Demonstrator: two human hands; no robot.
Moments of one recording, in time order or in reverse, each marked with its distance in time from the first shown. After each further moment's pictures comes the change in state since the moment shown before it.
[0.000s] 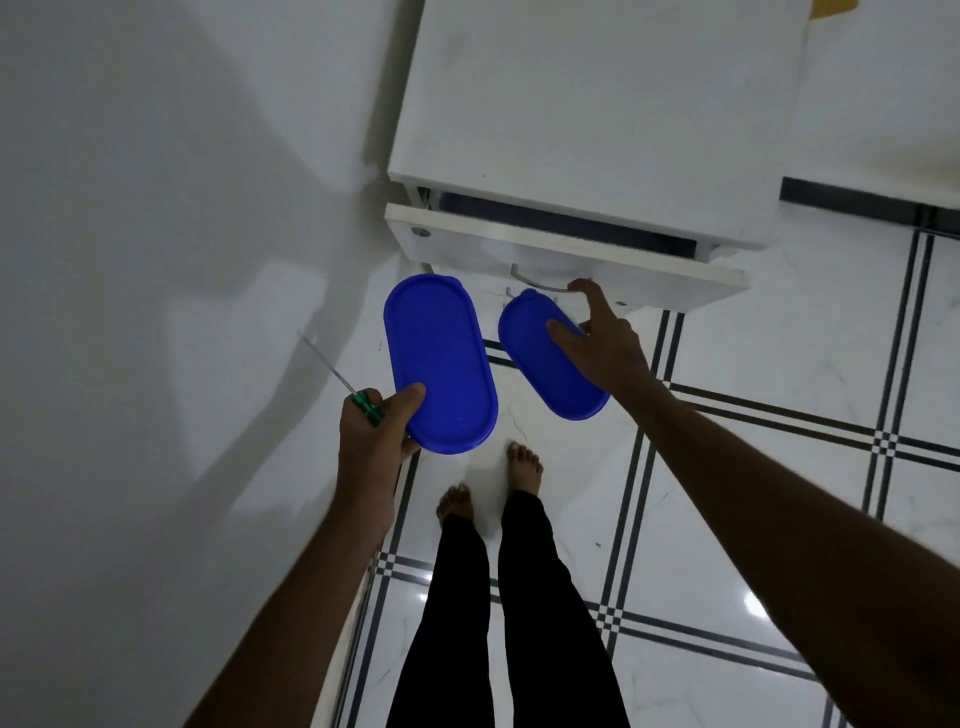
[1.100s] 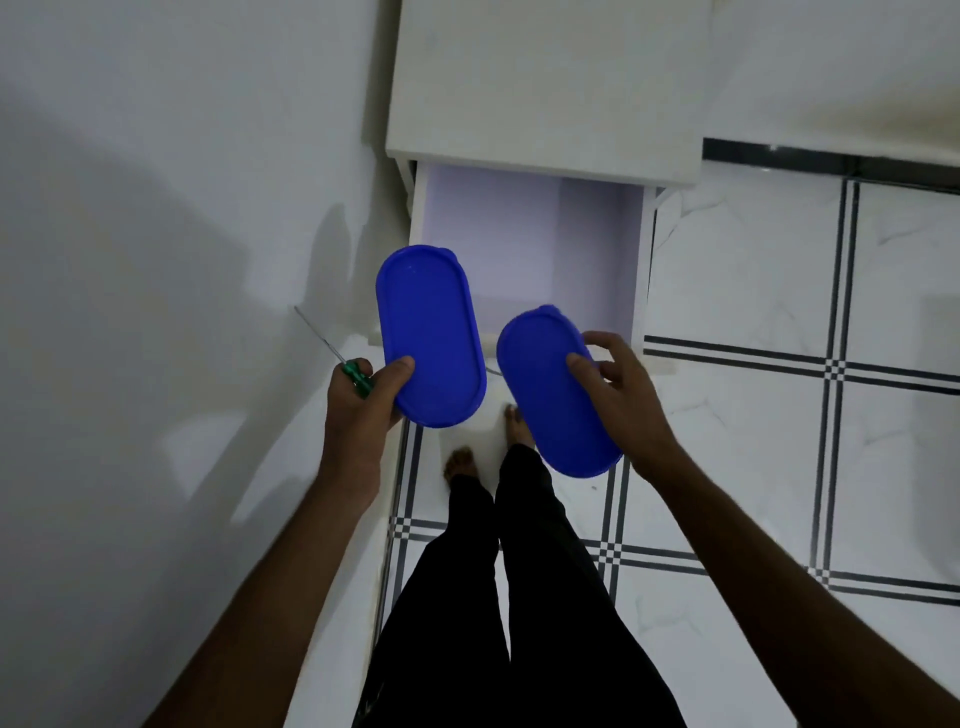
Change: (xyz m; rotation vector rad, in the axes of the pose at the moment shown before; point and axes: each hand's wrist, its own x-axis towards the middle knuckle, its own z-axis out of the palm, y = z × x) left_hand -0.070 0.023 -0.064 0.047 -0.160 0.067; right_hand -0.214 -0.036 -0.012 0.464 0.100 0.106
